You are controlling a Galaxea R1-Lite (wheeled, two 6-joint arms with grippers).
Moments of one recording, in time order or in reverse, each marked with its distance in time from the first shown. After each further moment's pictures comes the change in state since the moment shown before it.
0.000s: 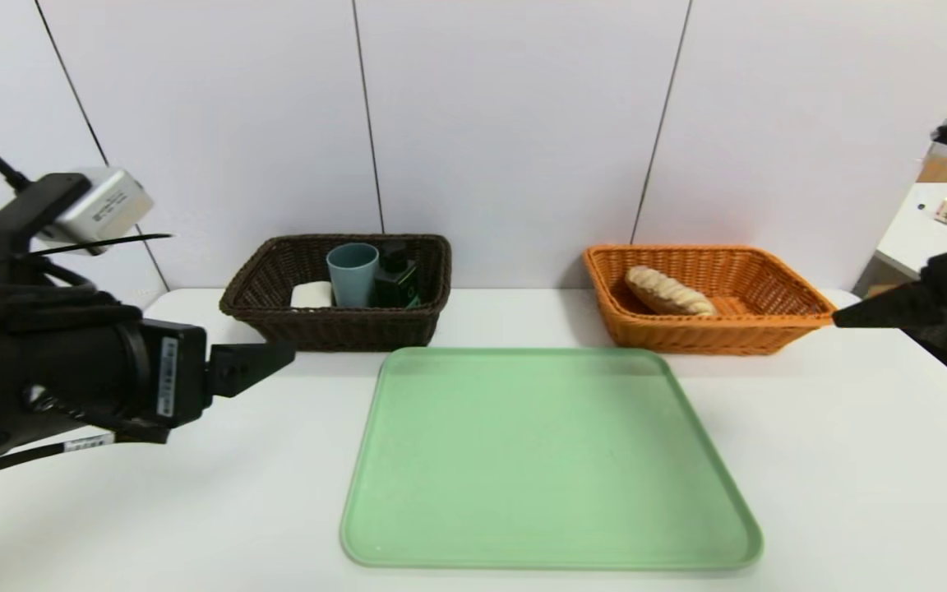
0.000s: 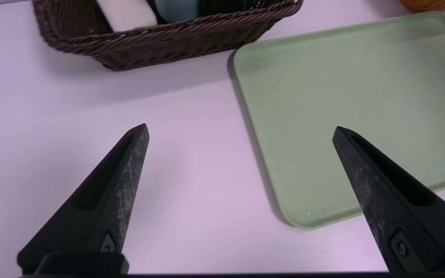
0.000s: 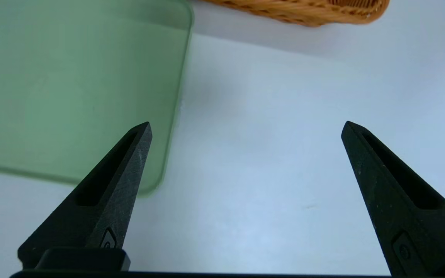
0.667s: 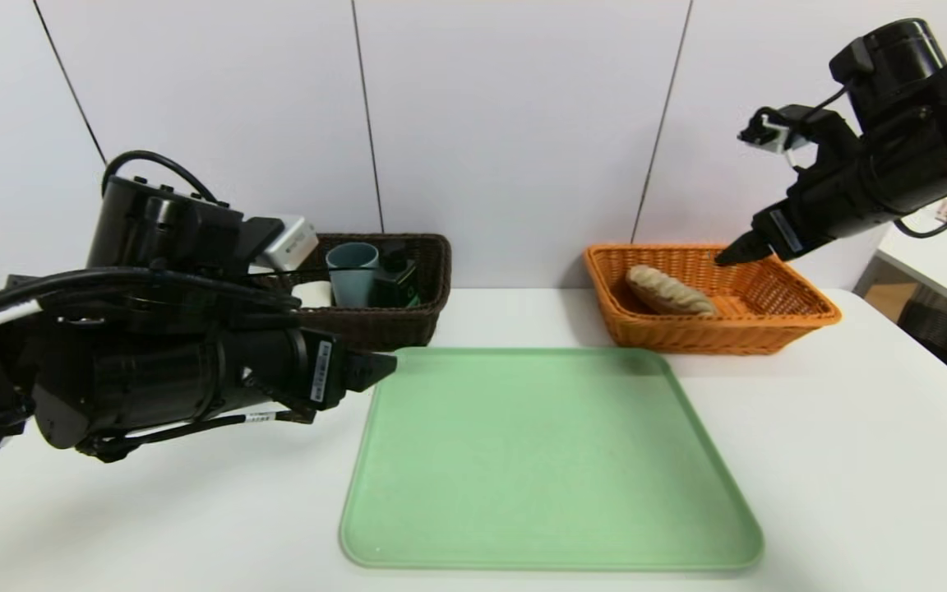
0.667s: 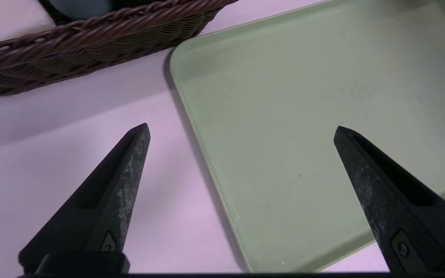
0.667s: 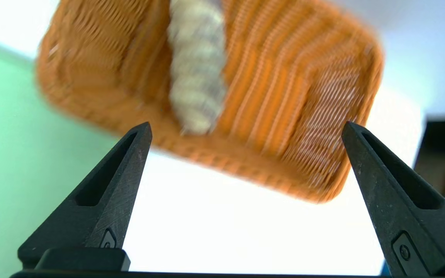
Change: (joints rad) left arm -0.037 0.314 -0.020 -0.227 -0.123 -0.002; right arm -0.026 0.559 -0.518 -0.038 0.003 -0.284
